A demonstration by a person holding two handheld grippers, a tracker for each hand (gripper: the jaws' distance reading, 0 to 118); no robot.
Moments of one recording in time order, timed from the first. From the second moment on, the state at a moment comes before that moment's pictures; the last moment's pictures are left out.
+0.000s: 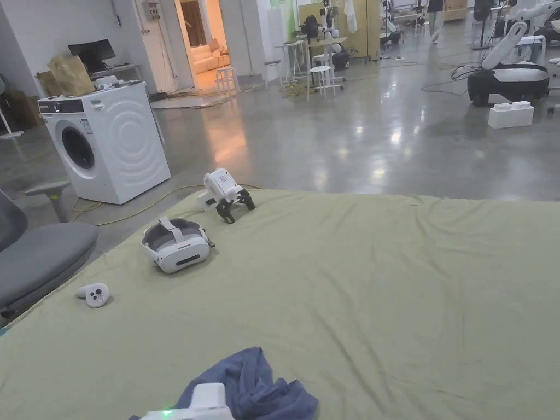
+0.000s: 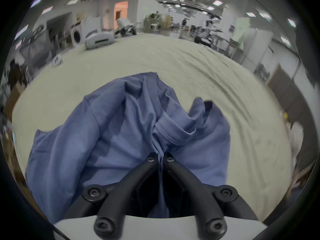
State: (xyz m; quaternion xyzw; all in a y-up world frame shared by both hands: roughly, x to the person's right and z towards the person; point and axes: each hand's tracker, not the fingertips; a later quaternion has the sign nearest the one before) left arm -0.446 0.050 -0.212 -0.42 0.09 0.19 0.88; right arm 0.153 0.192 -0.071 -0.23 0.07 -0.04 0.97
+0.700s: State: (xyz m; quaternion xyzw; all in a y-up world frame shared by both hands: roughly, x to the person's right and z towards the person) left arm -0.015 0.113 -0.273 -0.36 -0.34 0.09 0.86; right arm 0.239 0.195 -0.004 -0.19 -0.04 -0.10 0.98
